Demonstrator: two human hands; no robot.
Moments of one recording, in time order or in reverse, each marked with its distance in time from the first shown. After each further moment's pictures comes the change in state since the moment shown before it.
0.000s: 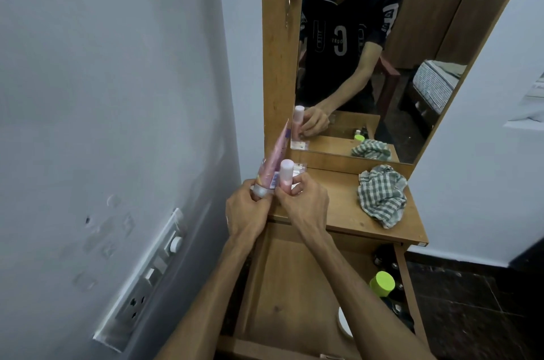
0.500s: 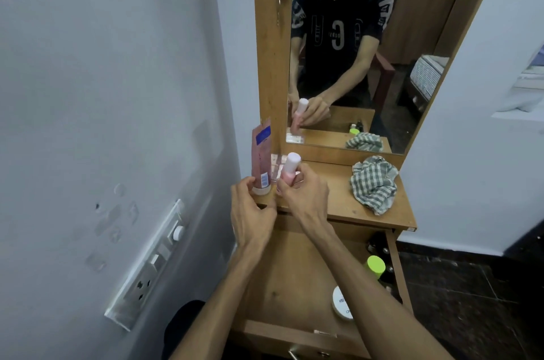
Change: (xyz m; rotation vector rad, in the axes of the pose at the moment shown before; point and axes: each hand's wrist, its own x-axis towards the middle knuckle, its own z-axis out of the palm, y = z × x) left_hand -0.051 0.019 -0.001 -0.092 0.114 0.035; right_hand -0.012 -0.009 -0.024 0.005 -0.023 -0.042
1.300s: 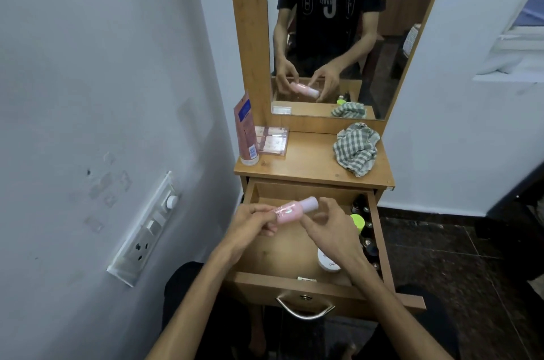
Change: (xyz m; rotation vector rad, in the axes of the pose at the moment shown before) left_hand -0.069 0.007 -0.041 -0.202 -0.687 -0.416; right_hand -0.117 0.063 -0.088 -0.073 -0.271 0.324
